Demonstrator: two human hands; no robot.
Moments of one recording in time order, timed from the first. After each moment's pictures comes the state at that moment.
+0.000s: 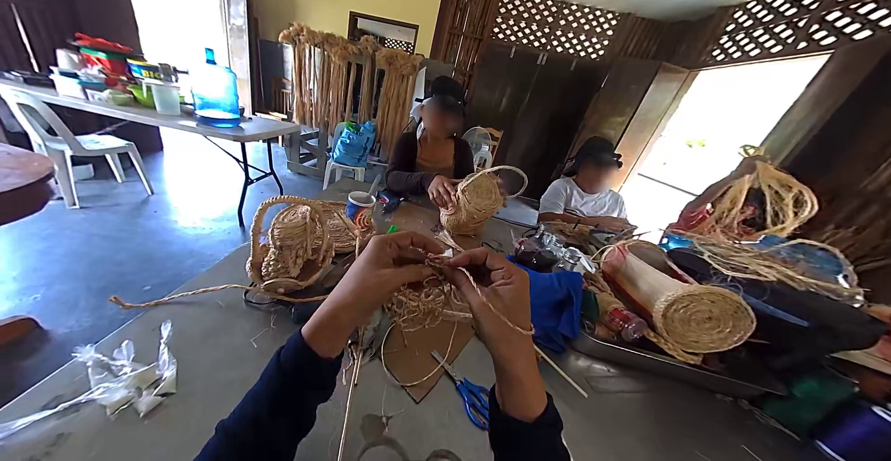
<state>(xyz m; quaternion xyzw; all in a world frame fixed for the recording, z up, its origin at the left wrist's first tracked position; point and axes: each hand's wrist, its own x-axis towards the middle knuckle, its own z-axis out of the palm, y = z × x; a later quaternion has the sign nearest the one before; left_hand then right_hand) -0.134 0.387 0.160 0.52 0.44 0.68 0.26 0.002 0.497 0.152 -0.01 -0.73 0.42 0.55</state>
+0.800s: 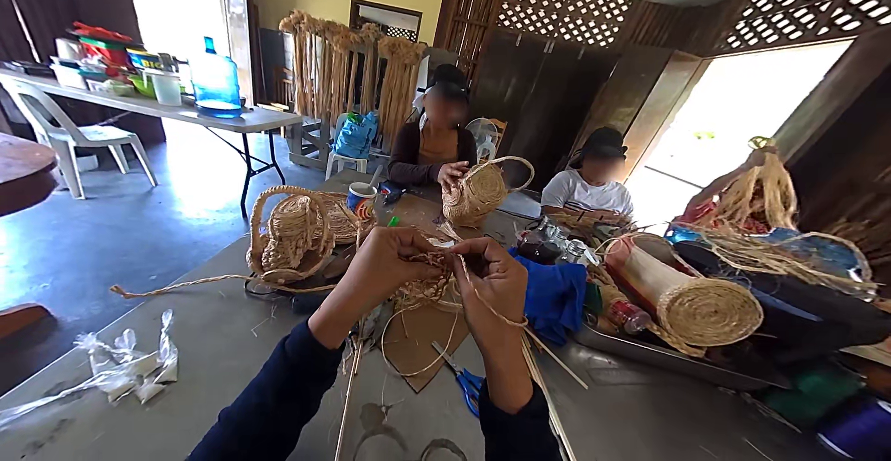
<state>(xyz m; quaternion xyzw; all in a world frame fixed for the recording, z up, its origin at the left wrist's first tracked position) -0.133 0.392 0.159 0.51 0.55 0.63 0.18 -0.009 0.492 0.145 -0.07 -0.72 0.34 0.60</state>
